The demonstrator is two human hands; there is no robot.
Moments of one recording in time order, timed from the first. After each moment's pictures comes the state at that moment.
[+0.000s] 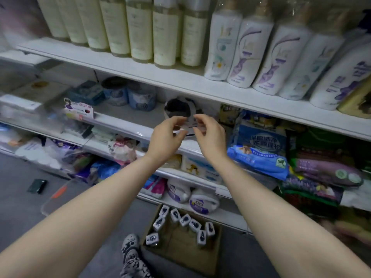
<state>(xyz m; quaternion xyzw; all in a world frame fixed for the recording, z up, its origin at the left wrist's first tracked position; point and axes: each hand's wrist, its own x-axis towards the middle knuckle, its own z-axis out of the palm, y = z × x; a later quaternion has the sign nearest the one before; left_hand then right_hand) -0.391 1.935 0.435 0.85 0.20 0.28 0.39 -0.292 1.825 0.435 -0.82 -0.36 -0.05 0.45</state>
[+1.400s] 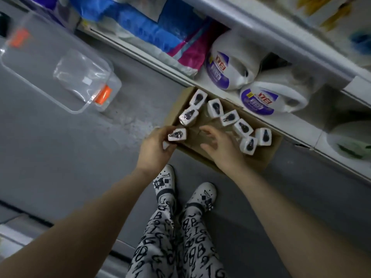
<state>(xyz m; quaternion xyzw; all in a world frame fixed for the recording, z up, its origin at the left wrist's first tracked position) -0.559 1.936 -0.119 0.77 0.44 -0.02 0.46 -0.398 1.809 -0.089 -0.83 -0.28 0.43 0.24</state>
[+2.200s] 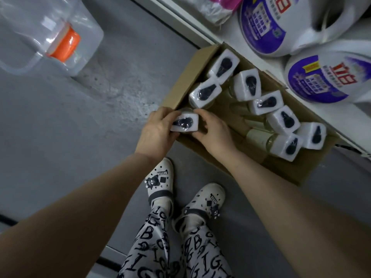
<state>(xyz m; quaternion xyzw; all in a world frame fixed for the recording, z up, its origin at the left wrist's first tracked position) -0.565 1.947 -0.326 0.86 0.36 -0.04 0.35 -0.416 1.847 -0.319 -0.82 -0.31 0.44 0.18</state>
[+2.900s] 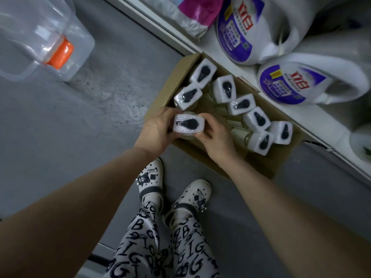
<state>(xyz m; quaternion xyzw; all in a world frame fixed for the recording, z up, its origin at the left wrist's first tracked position) -0.530 1.943 -0.275 0.81 0.35 -0.05 0.46 -0.396 1.809 -0.267 -0.81 -0.24 0.45 0.30</state>
